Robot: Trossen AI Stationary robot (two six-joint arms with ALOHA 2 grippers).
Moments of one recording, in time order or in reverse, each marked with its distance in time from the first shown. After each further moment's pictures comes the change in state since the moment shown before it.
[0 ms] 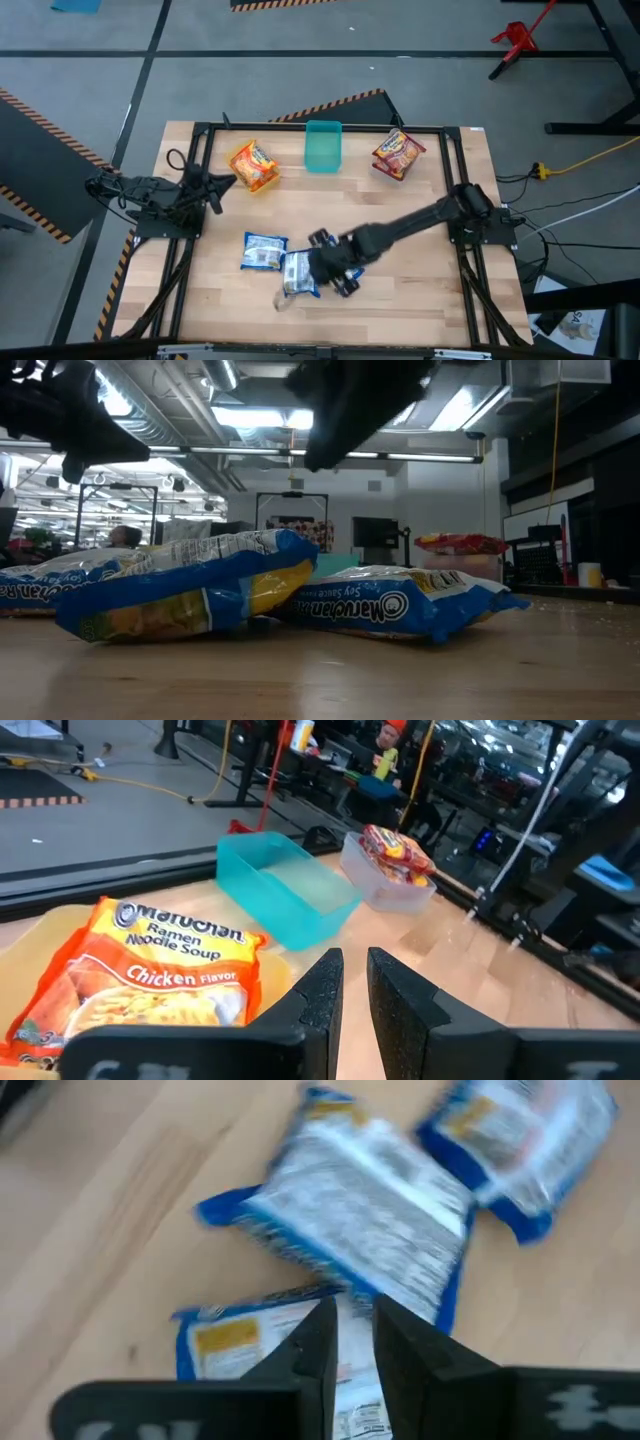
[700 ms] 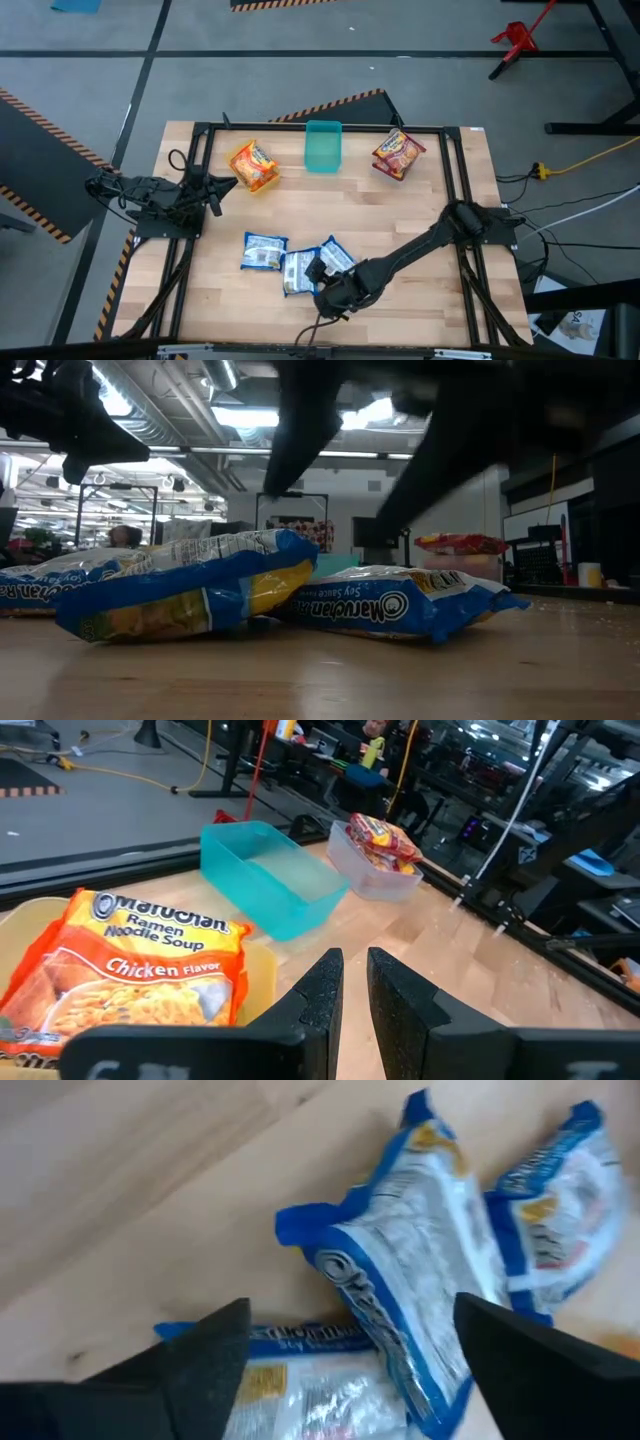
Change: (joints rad) left arm 0.000 0.000 0.000 -0.006 0.047 -0.003; right arm 0.152 0.117 0.000 0.077 0.266 -0.293
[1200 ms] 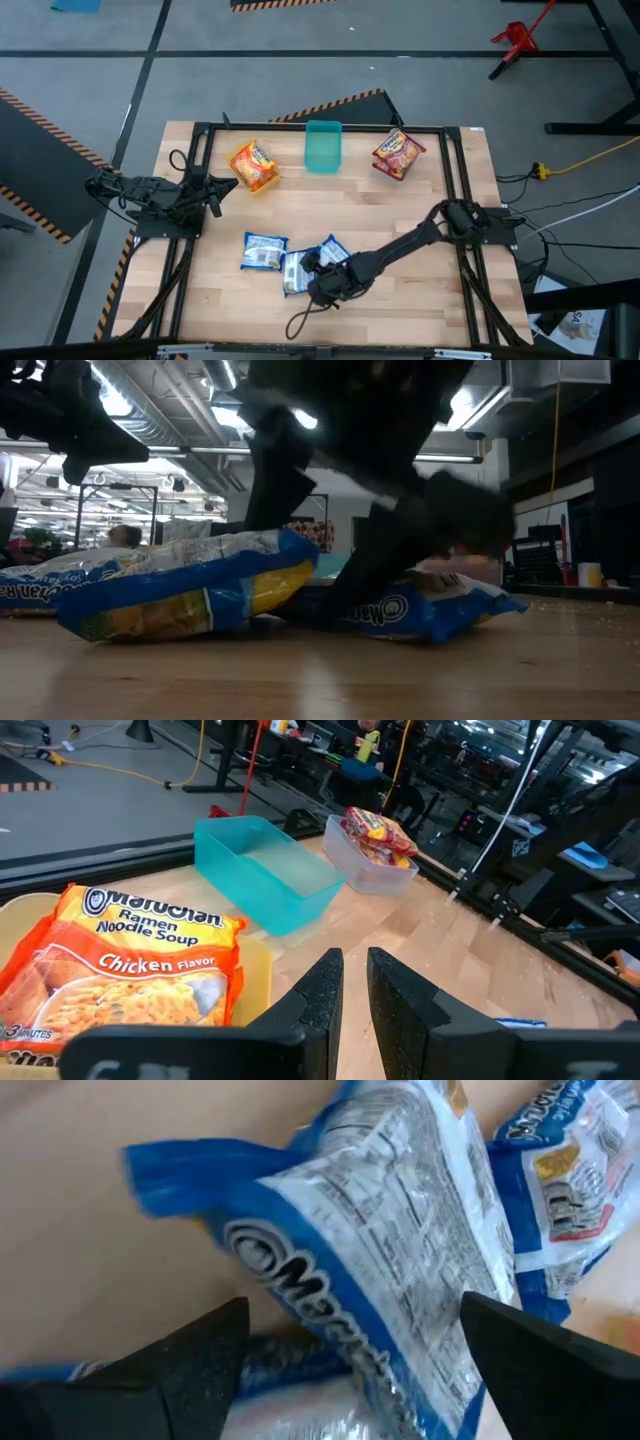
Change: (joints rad) left arm 0.000 0.000 0.000 -0.006 0.018 0.000; right arm -0.058 0.053 -0.092 0.183 0.051 -0.053
